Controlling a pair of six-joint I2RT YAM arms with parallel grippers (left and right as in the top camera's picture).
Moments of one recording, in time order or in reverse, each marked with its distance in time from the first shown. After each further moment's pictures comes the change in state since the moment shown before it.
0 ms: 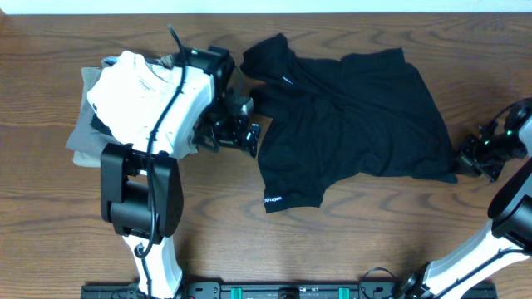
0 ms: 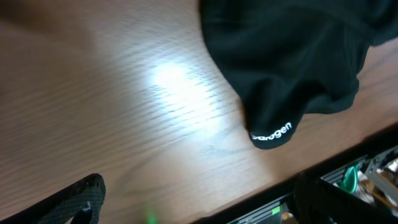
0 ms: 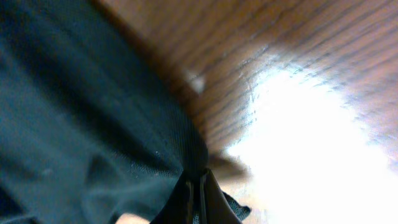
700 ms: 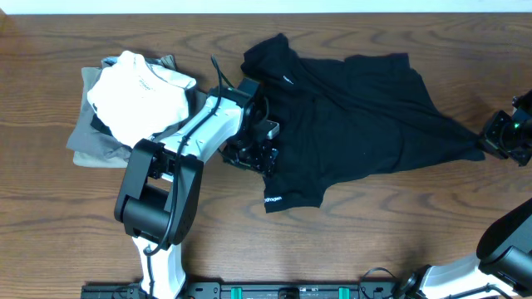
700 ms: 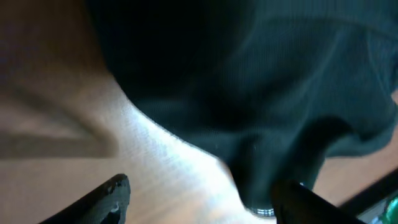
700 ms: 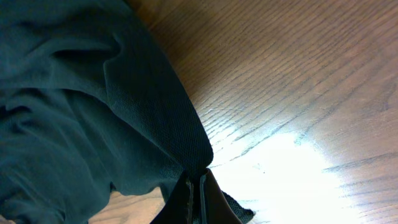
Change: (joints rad) left arm -0.130 0.000 -0.262 0.365 0.036 -0.024; right arm 0.000 -0.266 0.075 -0.069 -0.014 0.001
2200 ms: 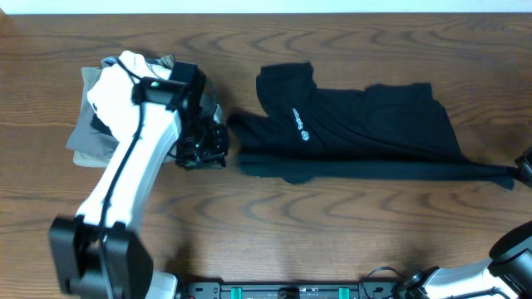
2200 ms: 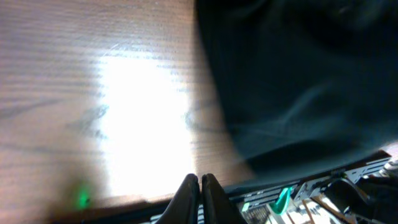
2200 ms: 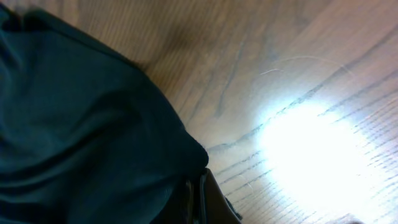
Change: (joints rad) left arm 0.216 -0.378 0.008 -0.316 0.003 -0.342; right arm -0.259 0.000 0.000 -0.066 0.019 0.045
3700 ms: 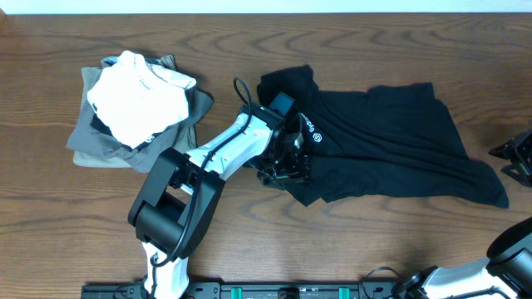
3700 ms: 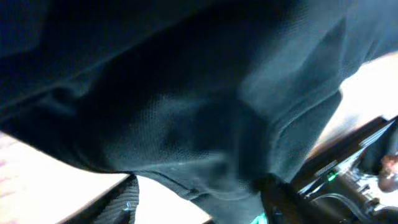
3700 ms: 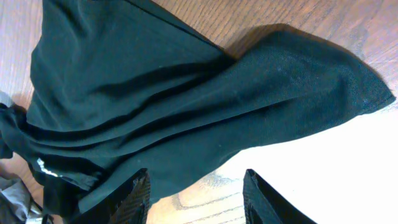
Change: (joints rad) left arm -0.396 0.364 -0.049 0.454 0.233 -0.183; right arm 0.050 0.000 0.000 -0.013 -0.170 -0.040
